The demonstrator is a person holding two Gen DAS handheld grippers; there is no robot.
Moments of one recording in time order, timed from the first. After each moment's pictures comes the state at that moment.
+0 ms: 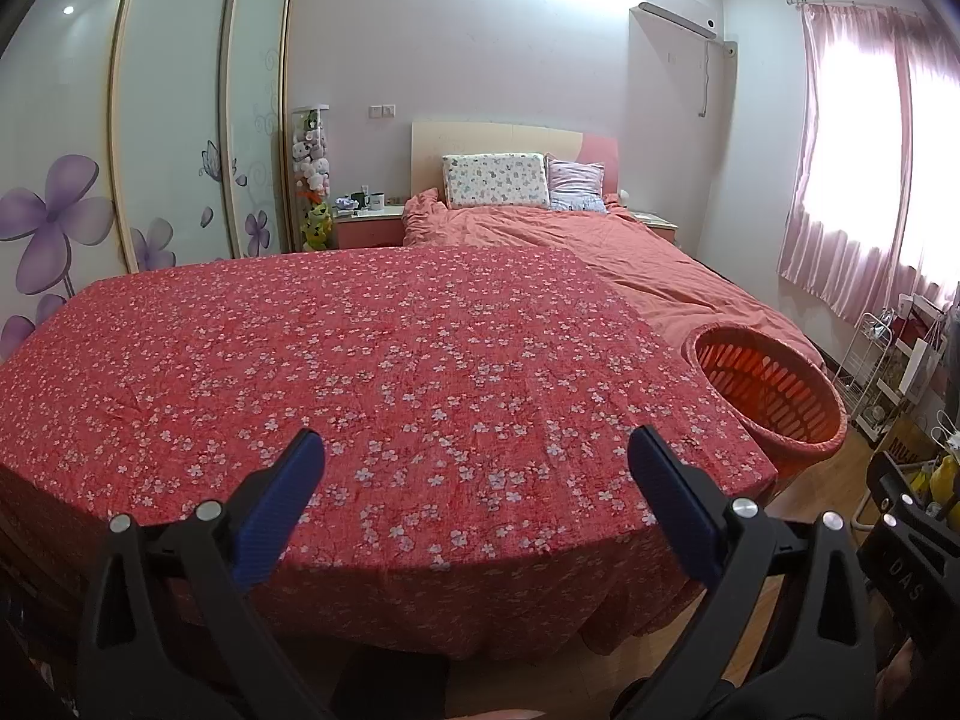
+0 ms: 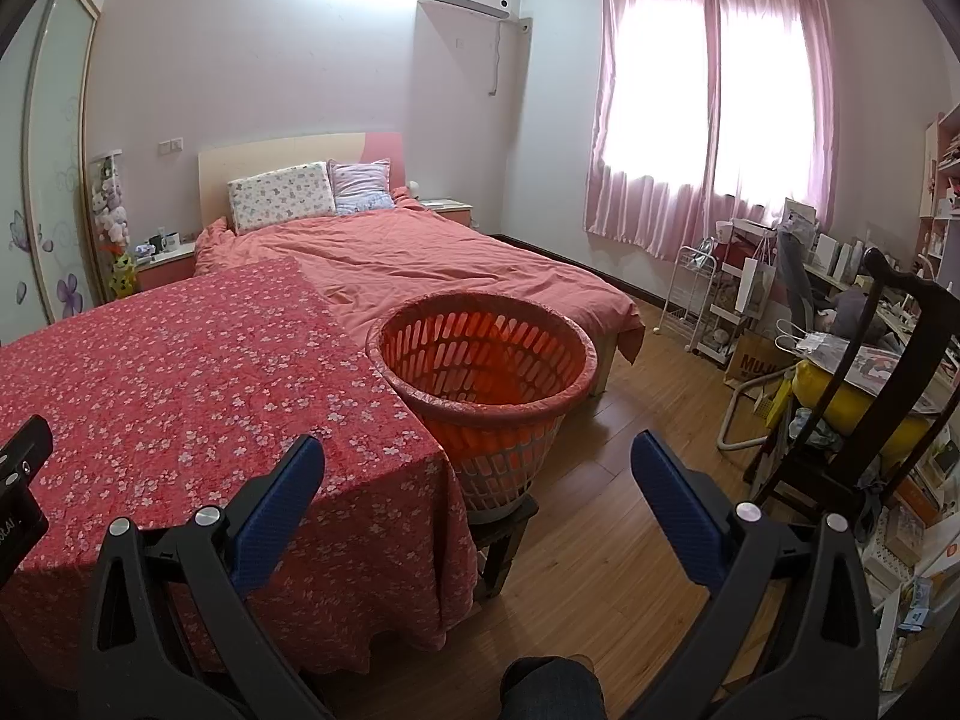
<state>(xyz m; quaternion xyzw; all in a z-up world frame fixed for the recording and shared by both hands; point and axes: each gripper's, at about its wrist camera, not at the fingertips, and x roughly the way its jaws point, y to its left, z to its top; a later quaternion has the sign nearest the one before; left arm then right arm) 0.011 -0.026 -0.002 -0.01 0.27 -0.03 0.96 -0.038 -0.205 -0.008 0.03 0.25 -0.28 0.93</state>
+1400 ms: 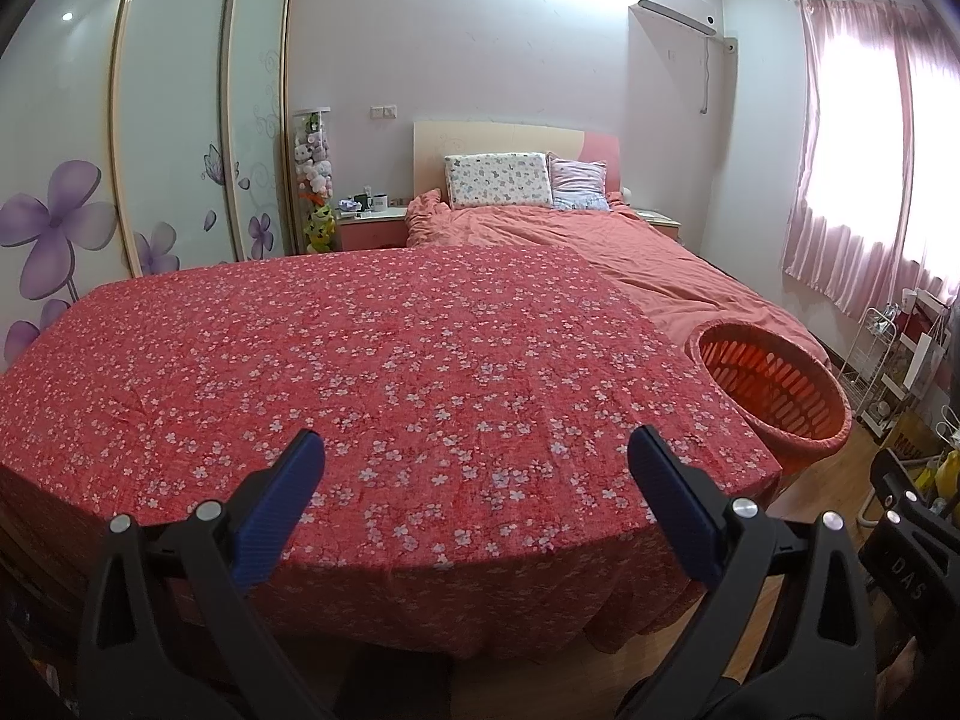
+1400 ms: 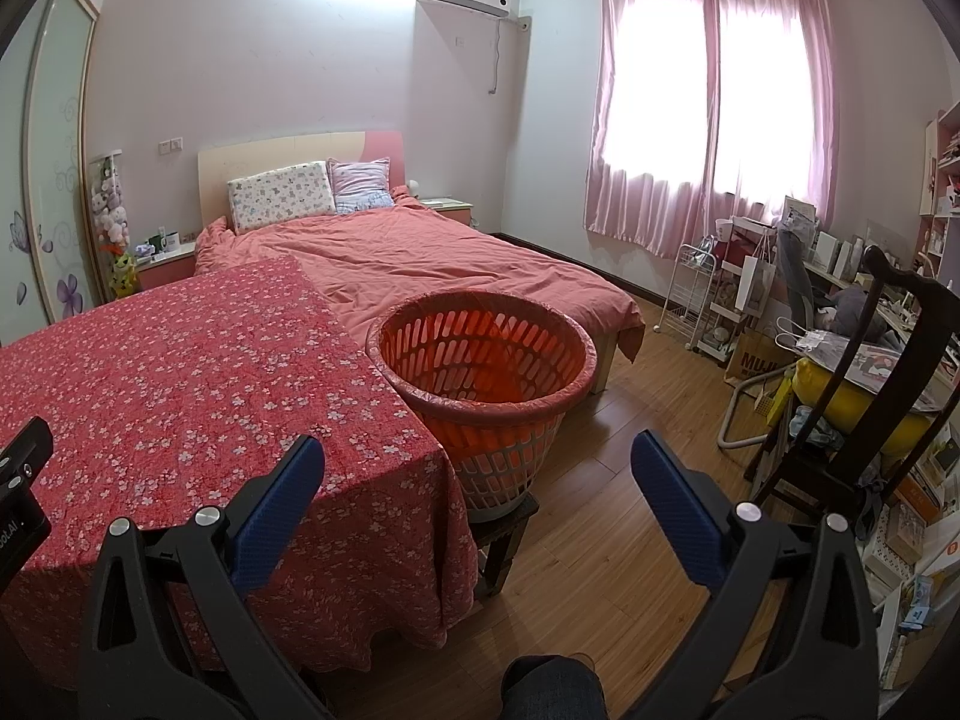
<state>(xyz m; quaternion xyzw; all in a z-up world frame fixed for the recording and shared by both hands) 0.009 -0.027 -0.003 0.00 0.26 -0.03 0.96 -0.039 -0.207 -0.008 0.04 0.25 -0.28 0.93</state>
